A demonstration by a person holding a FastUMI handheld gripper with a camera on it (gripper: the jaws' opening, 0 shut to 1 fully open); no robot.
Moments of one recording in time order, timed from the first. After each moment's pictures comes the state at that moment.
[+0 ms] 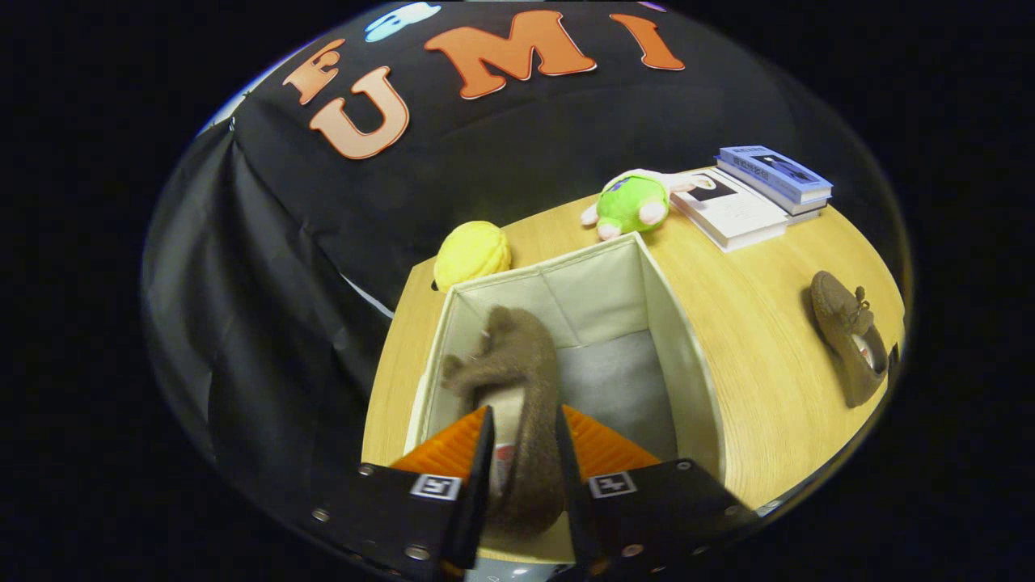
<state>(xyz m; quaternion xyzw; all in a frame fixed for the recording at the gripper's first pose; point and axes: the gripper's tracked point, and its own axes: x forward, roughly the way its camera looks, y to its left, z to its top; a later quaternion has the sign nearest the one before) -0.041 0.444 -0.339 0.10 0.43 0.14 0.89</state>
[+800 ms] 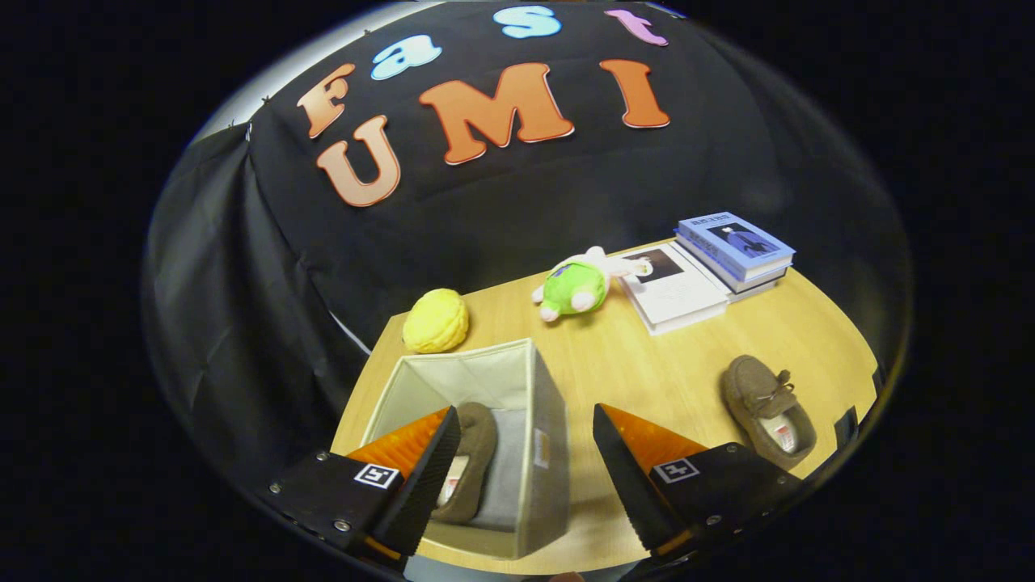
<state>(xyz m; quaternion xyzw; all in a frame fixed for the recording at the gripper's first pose) 0.001 0.301 -0.274 0.06 0.33 0.11 0.93</state>
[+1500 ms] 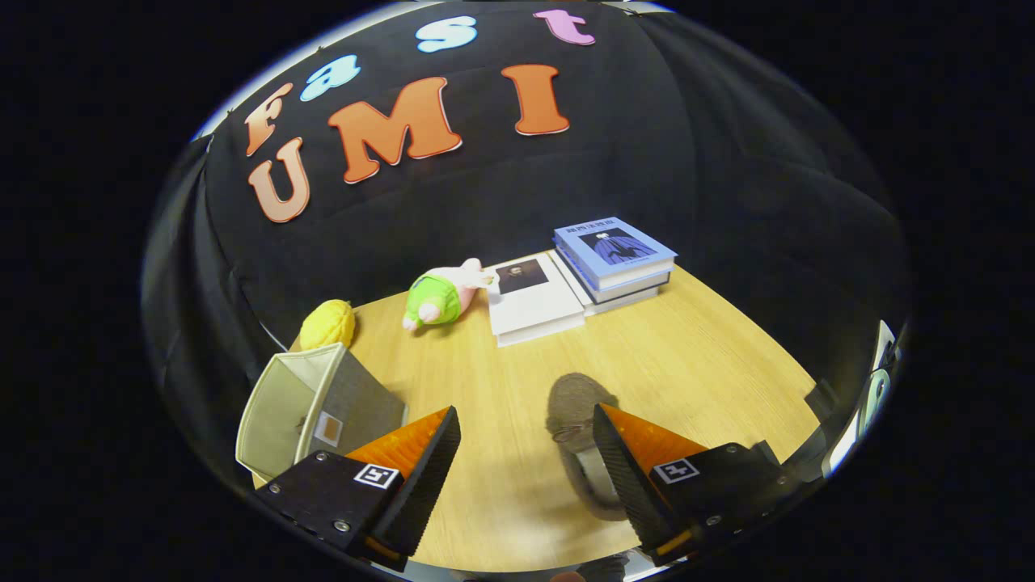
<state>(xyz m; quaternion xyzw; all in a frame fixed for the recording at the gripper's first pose) 0.011 0.090 -0.302 0.04 0.34 0.01 0.94</state>
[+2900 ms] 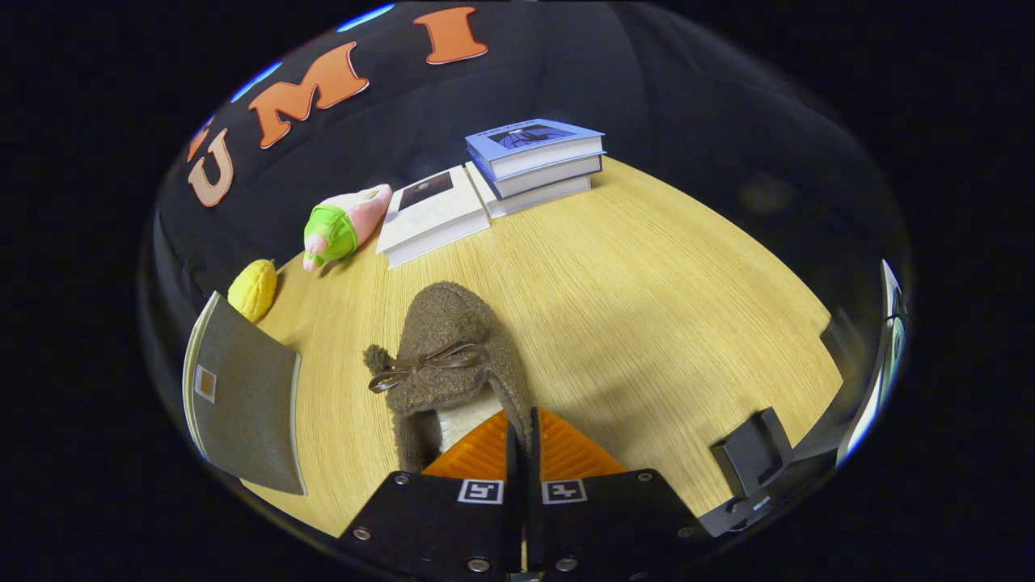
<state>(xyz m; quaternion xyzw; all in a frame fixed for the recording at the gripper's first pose) 0.003 0.015 -0.422 0.08 0.45 -0.04 0.89</state>
